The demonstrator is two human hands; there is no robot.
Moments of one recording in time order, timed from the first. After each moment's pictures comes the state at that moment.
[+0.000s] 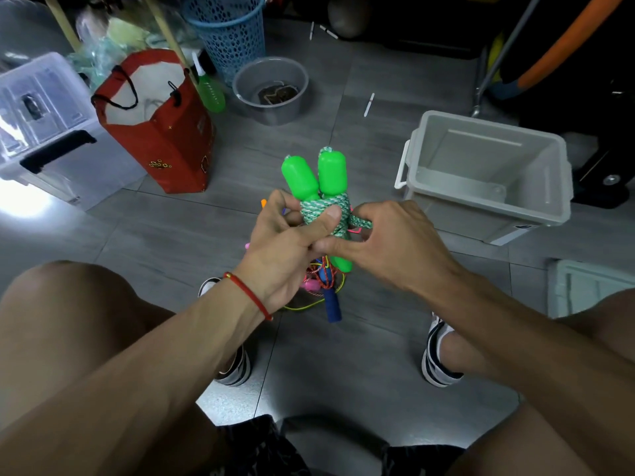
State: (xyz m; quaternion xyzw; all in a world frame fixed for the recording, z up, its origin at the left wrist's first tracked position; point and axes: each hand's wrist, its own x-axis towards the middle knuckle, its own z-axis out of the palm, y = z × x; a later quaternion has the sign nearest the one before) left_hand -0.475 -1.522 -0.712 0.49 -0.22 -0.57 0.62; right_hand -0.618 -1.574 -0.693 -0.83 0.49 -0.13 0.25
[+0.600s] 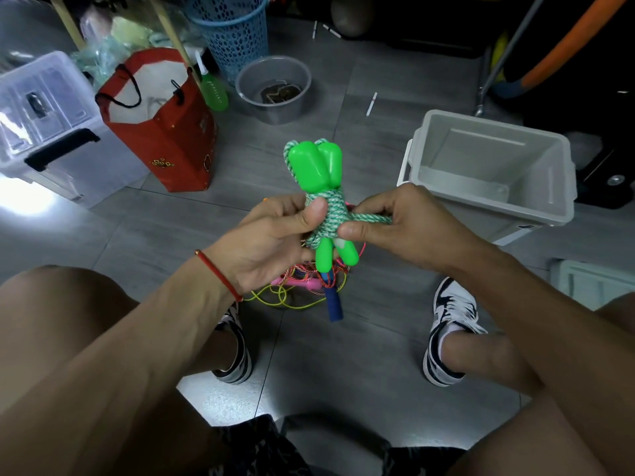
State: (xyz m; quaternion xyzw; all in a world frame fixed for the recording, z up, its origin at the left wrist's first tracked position) left_hand -0.440 -1.524 -0.698 0.44 -0.31 -0.71 0.45; right_hand -0.637 -1.605 -0.697 -0.81 0.37 -0.15 0.43
